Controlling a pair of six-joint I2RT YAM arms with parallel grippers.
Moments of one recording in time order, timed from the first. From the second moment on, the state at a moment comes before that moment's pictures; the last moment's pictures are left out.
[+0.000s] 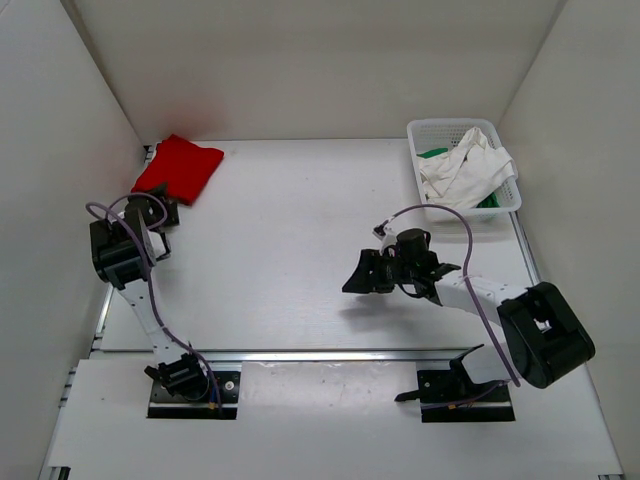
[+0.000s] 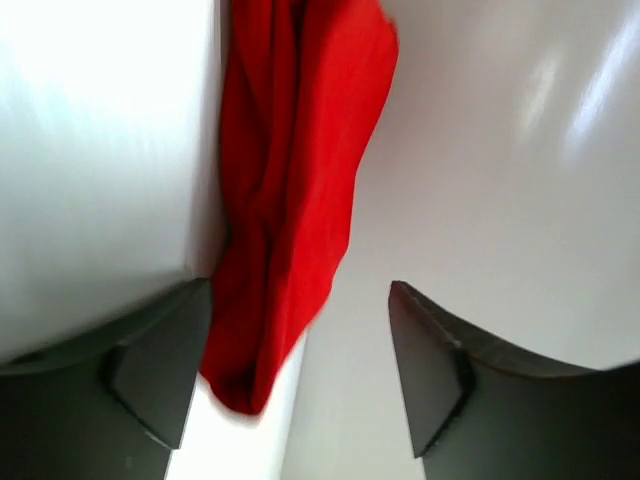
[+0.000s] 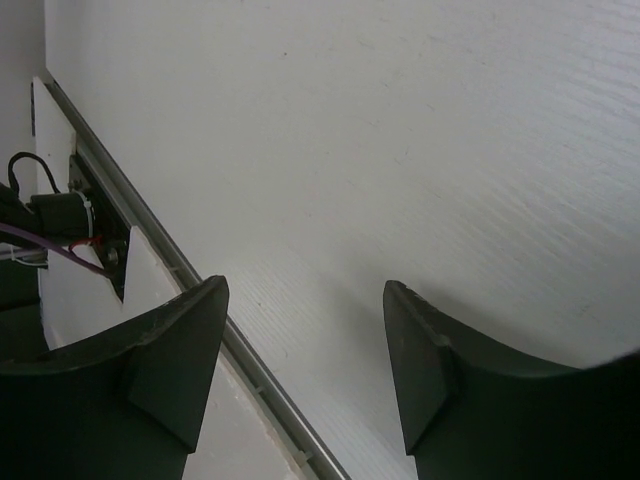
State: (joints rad) left arm 0.37 2.21 1.03 0.89 0.09 -1.56; right arm 0.48 1.37 0.53 0.15 -0.61 0.55
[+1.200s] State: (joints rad) left arm -0.75 1.35 0.52 0.42 0.13 -0.69; right arm -0.17 1.72 1.30 -0.08 -0.12 0.47
